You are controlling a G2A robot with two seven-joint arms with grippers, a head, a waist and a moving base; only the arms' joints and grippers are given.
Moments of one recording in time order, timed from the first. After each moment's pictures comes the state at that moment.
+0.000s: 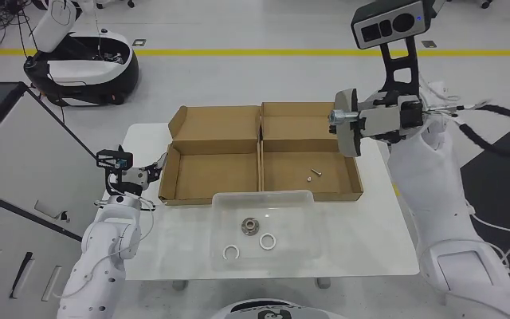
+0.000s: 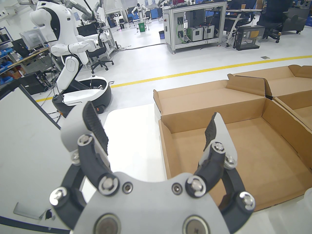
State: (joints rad) left arm 1.73 -1.15 -1.60 -1.80 1.33 0.00 0.00; right arm -0.82 -1.19 1.19 -1.81 1.17 -0.18 1.30
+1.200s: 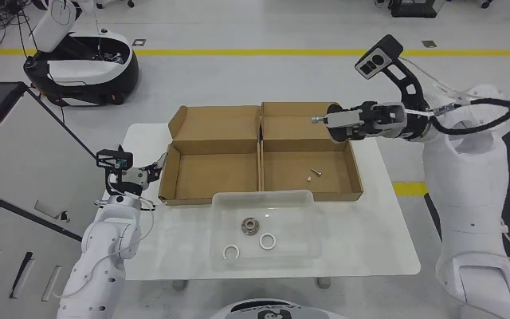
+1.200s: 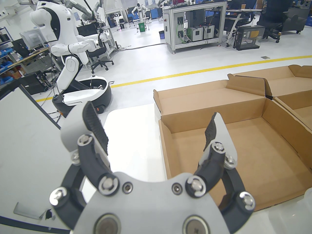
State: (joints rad) left arm 1.73 -1.15 -1.60 -1.80 1.33 0.00 0.00; right arm -0.95 -1.08 1.46 -1.68 0.64 0.21 1.47
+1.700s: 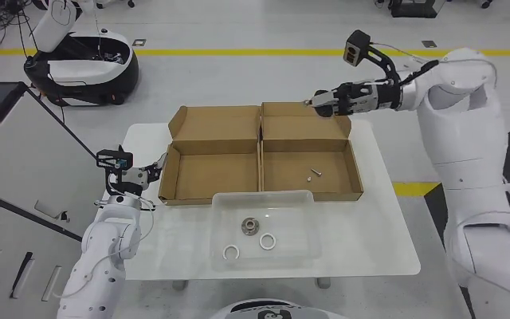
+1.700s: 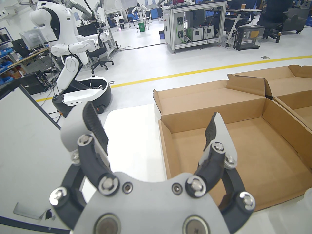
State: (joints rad) left arm 1.73 -1.15 -1.60 -1.80 1.33 0.00 0.00; right arm -0.63 -1.07 1.21 -1.25 0.35 0.14 1.54
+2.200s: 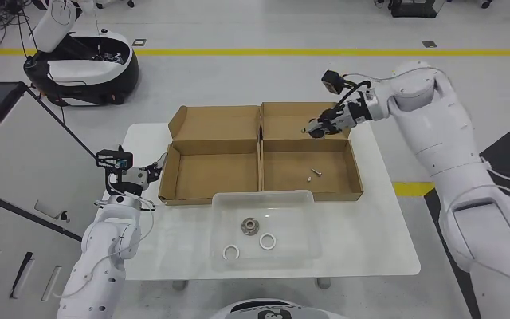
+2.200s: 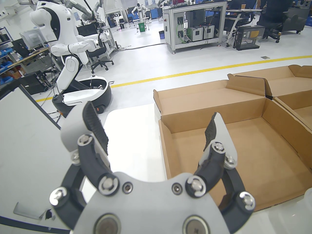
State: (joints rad) left arm 1.73 -1.15 -1.60 -1.80 1.33 0.00 0.00; right arm -0.50 -1.10 0.90 -0.91 0.14 0.06 1.54
